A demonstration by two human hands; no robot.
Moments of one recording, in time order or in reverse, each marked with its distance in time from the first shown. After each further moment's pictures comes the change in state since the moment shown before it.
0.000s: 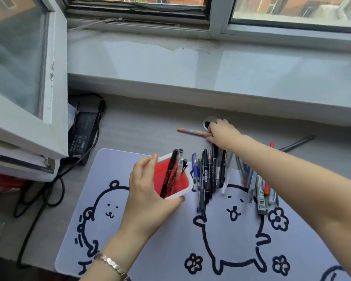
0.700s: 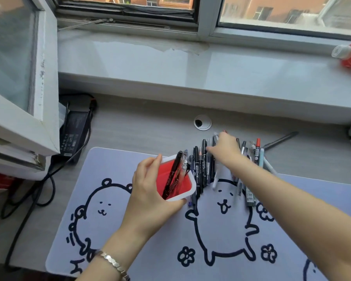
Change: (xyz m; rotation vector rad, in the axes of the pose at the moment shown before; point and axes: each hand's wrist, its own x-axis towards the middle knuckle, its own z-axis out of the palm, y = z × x) left_hand -0.013 0.008 0.008 -0.014 -0.064 0.081; right_hand -0.064 -0.010 0.009 0.549 0.115 0.419
